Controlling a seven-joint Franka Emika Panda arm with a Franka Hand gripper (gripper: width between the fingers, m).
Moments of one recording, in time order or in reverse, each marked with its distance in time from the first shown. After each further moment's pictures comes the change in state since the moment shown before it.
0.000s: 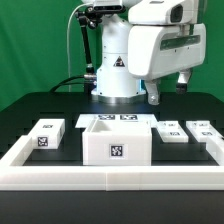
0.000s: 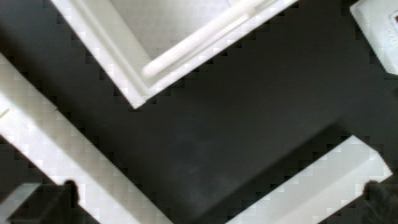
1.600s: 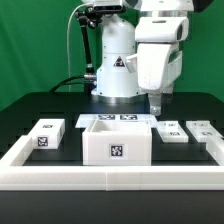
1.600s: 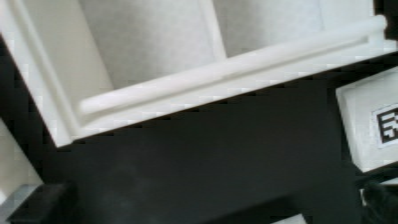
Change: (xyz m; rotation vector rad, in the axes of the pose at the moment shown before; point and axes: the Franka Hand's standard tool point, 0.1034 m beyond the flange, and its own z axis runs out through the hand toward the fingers) arm -0.026 -0.025 0.028 -0.023 0.014 -0.302
